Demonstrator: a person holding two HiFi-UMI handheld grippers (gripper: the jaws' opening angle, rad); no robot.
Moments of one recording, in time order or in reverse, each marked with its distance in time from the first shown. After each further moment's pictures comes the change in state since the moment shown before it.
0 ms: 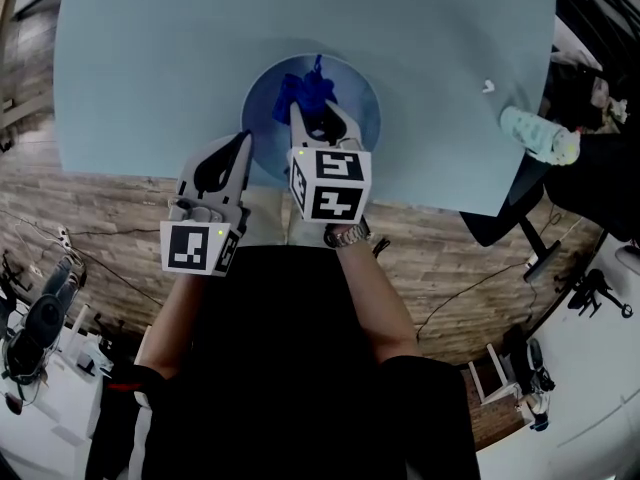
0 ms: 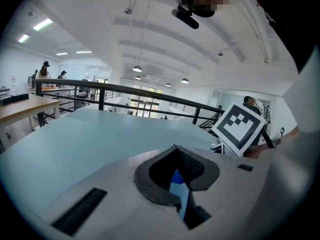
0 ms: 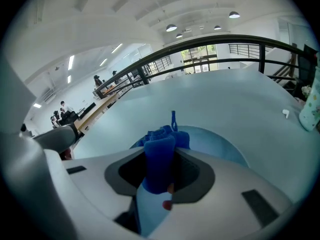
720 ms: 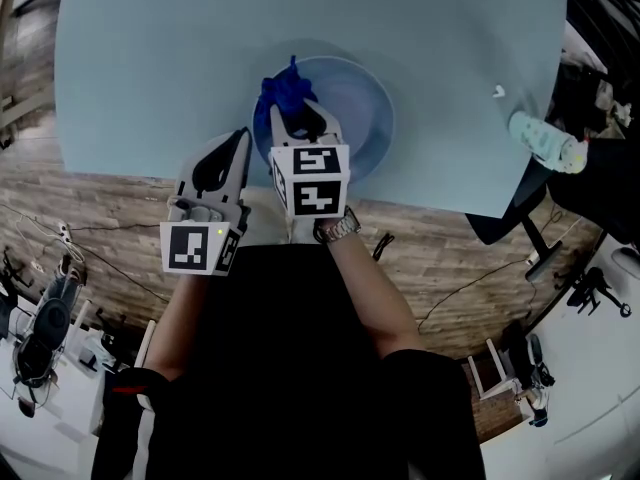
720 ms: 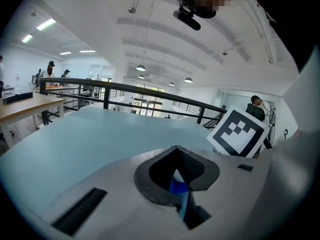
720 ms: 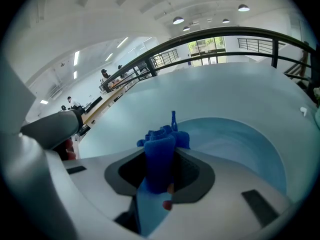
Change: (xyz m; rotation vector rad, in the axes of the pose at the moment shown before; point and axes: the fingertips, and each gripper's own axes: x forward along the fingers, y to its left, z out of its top) left arm 0.000 0.030 0.001 -0.024 0.009 0.036; right arm 0.035 0.047 -0.010 -0.043 0.067 0.071
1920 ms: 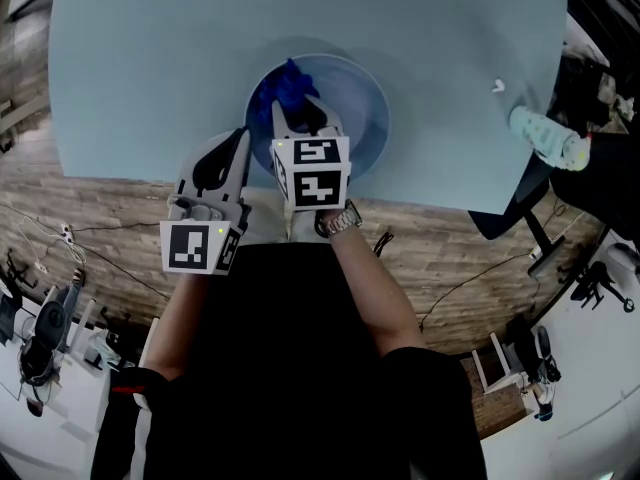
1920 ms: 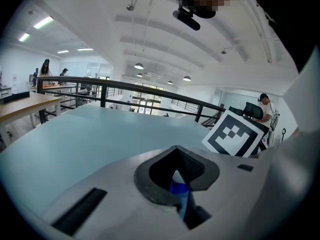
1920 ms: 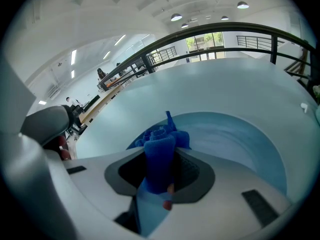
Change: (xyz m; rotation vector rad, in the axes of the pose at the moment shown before) left arm 0.010 -0.010 -0.005 0.008 0.020 -0.019; right arm 0.008 -0.018 -0.009 0.015 0.033 -0.010
